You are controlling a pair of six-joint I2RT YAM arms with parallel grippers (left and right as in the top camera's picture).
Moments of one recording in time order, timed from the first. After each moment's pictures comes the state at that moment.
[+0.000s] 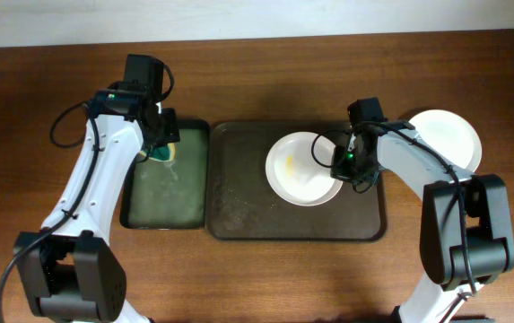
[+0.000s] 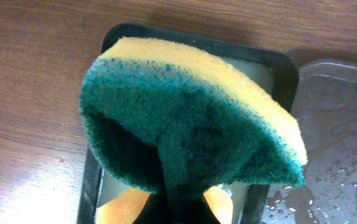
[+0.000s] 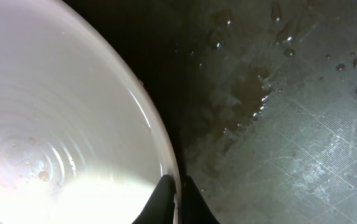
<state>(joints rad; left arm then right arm) -0.13 1.78 1.55 -1.00 -0.16 -0.25 0.13 1.90 1.18 -0.71 -0.15 0.36</state>
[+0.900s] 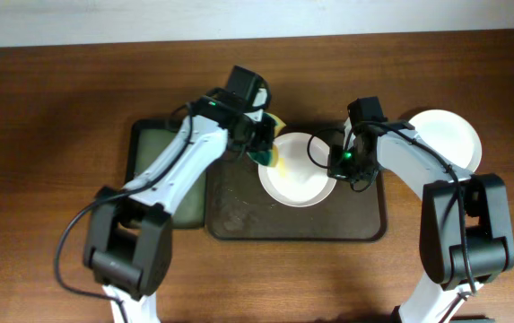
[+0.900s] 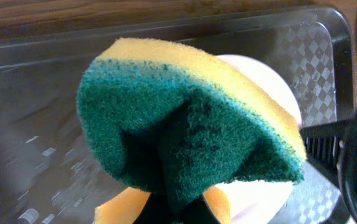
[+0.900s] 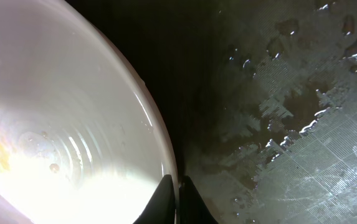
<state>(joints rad) -0.48 2.00 1.60 -0.73 0.24 -0.33 0.13 1.90 1.18 -0.69 -0.23 0.31</state>
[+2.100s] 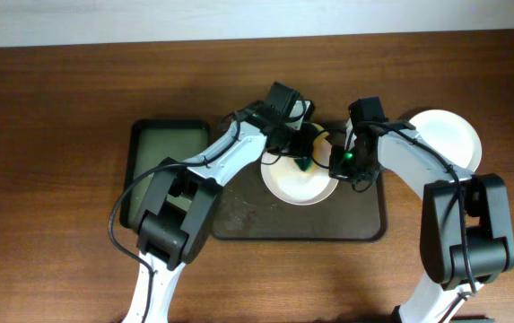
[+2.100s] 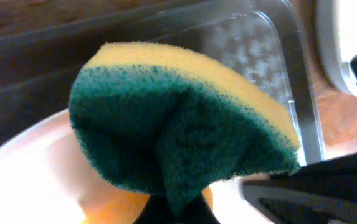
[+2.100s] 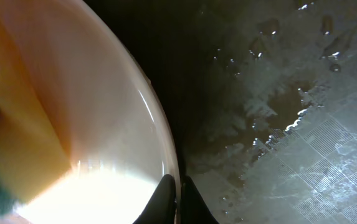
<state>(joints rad) -0.58 2.27 1.72 -0.48 0.45 -0.35 0.13 1.90 1.18 -0.69 -0.22 0.31</state>
